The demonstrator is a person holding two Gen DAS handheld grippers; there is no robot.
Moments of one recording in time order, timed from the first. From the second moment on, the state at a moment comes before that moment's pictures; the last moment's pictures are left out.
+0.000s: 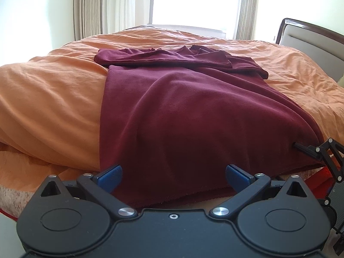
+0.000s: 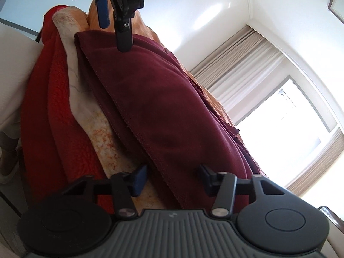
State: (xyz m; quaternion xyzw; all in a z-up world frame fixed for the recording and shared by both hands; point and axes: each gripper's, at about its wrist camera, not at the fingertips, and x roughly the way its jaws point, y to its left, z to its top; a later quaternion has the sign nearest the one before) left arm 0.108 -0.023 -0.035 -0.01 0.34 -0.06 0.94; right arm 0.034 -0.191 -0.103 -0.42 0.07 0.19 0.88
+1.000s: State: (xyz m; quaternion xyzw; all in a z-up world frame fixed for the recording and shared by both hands) left arm 0.096 -0.024 -0.030 0.01 0.32 -0.07 0.95; right arm 0.060 -0.217 -0.020 -0.23 0.19 0.30 0.91
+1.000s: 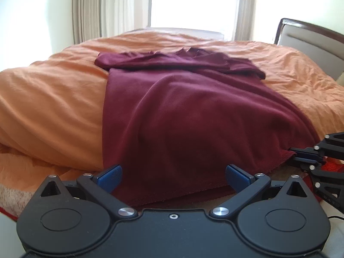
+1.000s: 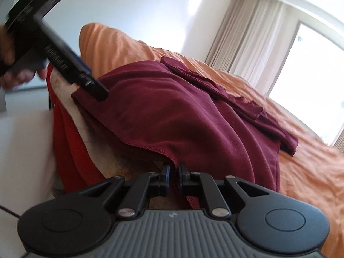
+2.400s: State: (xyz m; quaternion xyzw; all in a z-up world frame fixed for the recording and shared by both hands) left arm 0.076 -0.096 -0.046 0.18 0.14 -0.09 0.97; right arm 0.107 -0.263 0.041 -0.04 0.30 0.35 0.89
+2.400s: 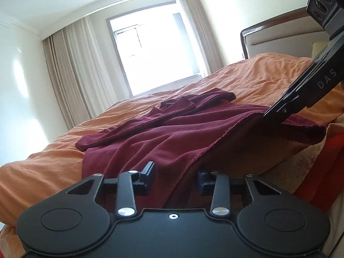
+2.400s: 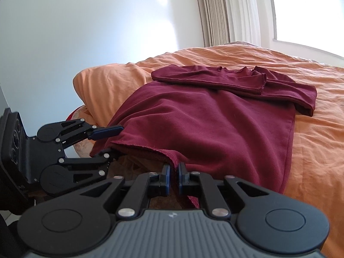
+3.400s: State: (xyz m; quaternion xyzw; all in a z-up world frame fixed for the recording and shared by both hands) left arm 0.102 -0.091 -0.023 0.15 0.18 -0.10 0.97; right arm 0.031 -0.221 0.006 -0.28 0.02 0.16 0.95
